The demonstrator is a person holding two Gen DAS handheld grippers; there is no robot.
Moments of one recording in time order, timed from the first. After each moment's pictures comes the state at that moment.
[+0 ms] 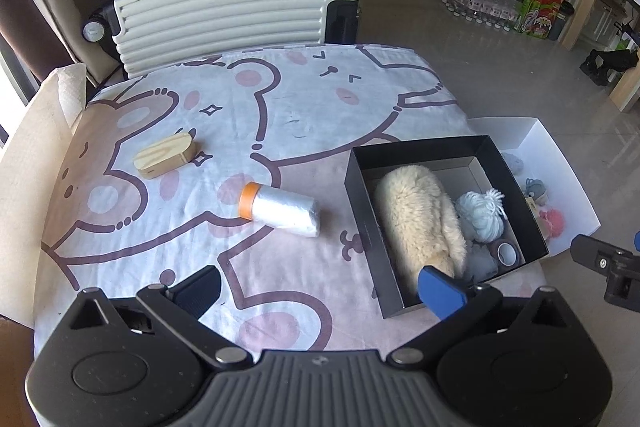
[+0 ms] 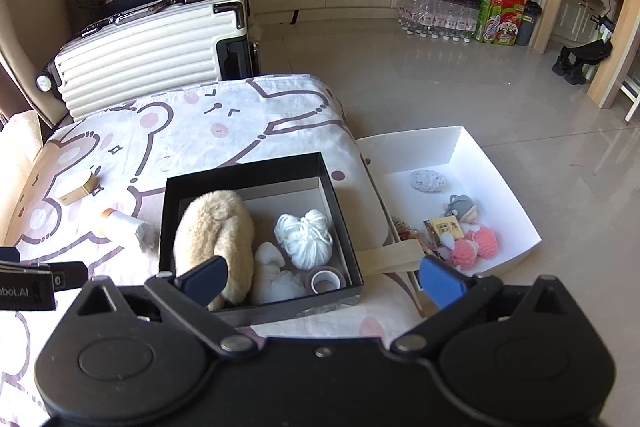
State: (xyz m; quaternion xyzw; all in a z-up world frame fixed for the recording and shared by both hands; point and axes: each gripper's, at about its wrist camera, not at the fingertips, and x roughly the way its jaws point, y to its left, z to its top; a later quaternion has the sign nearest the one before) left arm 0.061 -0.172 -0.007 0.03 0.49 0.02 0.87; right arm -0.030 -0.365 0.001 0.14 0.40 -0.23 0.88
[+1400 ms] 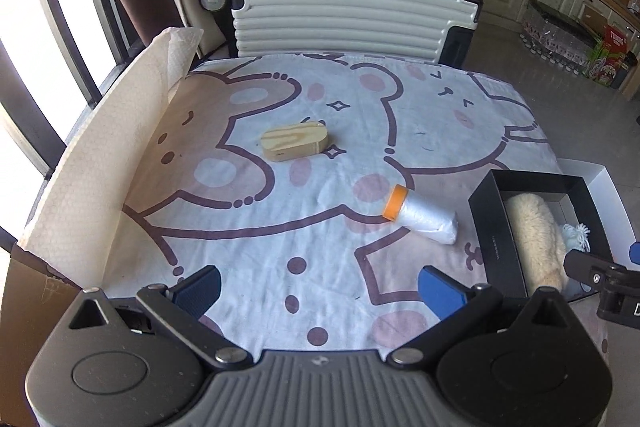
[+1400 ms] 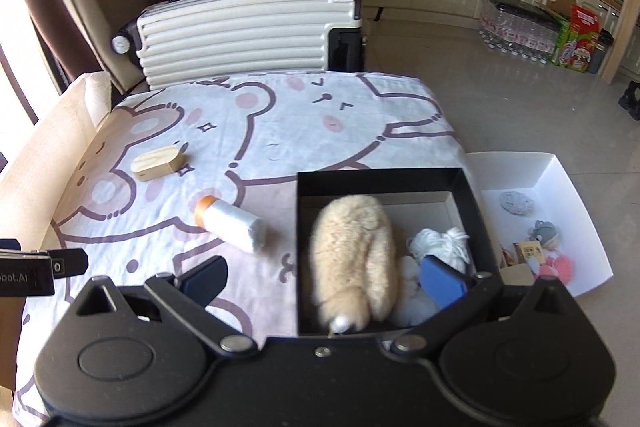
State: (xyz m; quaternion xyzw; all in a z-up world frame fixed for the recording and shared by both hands) left arm 0.034 -0.047 0.008 -0.01 0.47 0.11 0.87; right arm 0.047 -0.267 0.004 0.12 0.41 -0.14 0.89
